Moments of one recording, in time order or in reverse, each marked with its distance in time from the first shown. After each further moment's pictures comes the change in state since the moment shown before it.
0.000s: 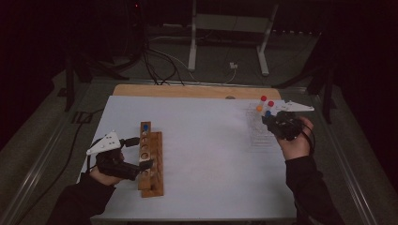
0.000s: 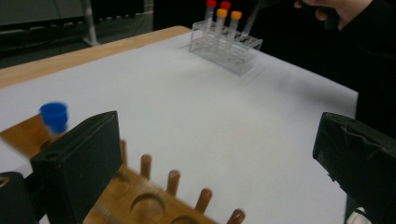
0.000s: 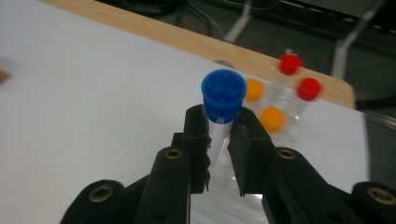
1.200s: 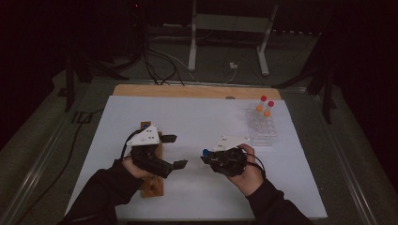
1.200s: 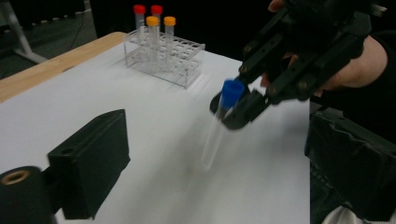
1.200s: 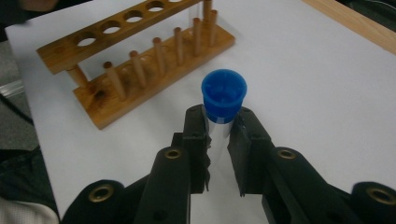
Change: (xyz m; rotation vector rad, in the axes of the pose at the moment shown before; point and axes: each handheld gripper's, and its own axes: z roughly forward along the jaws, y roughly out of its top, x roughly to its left) left arm -0.043 0.048 0.069 0.062 -0.188 0.137; right arm 0.169 -0.016 0.000 0.054 0.463 -0.293
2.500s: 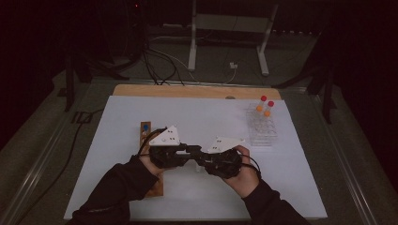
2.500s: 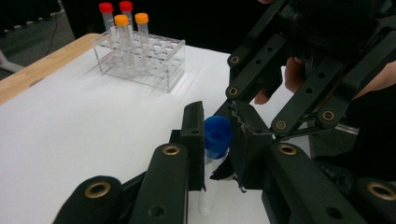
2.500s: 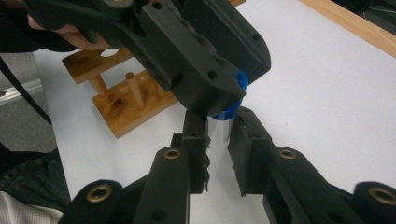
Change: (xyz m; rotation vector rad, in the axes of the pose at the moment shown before) left arm -0.005 0.011 0.034 0.040 -0.051 0.074; right arm 0.011 0.007 0.002 -0.029 0.032 -0.019
